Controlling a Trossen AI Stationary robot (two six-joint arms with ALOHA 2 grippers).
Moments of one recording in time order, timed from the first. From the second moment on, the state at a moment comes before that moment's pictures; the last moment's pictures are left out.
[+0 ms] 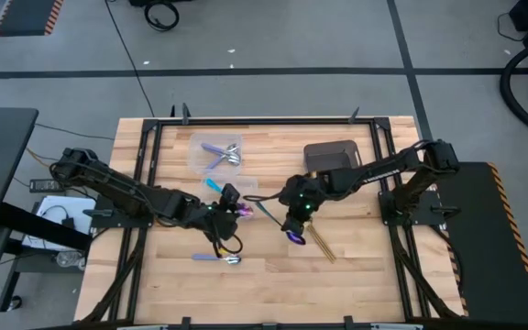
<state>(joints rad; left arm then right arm) -0.35 1.41 0.95 -0.37 -0.55 0.62 0.04 1.62 0.95 -0.17 -0.41 0.71</state>
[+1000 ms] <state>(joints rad) -0.26 1.65 0.95 0.11 -0.60 1.22 0.01 1.62 0.95 0.02 -0.36 0.77</state>
